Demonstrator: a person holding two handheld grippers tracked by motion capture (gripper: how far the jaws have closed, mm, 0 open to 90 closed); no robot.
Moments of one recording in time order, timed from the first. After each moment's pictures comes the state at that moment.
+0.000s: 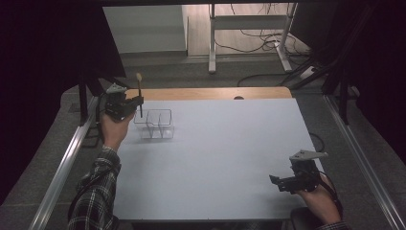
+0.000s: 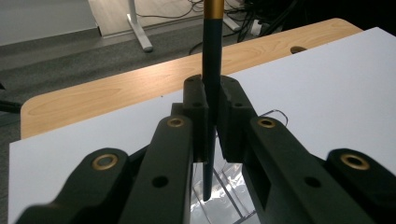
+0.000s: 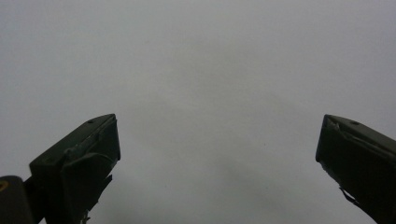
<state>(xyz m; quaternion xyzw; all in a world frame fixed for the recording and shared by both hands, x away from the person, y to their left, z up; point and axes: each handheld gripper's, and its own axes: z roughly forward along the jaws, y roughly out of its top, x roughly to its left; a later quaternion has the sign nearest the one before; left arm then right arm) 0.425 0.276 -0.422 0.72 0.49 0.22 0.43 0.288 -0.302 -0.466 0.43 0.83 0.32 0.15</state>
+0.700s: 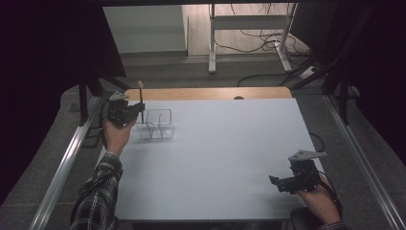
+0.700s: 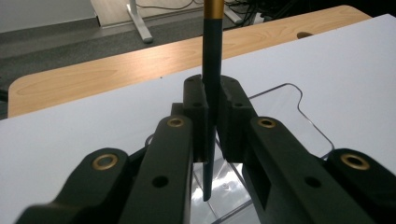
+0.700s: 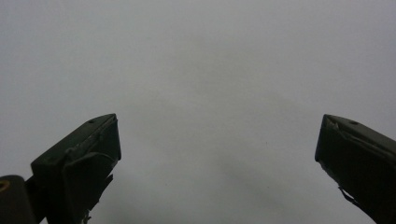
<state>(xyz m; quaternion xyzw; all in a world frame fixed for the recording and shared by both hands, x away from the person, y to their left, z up) 0.422 0.276 -0.450 0.72 0.50 0.21 0.43 0.288 -0.300 -0.466 0.43 0.84 0.31 0.15</state>
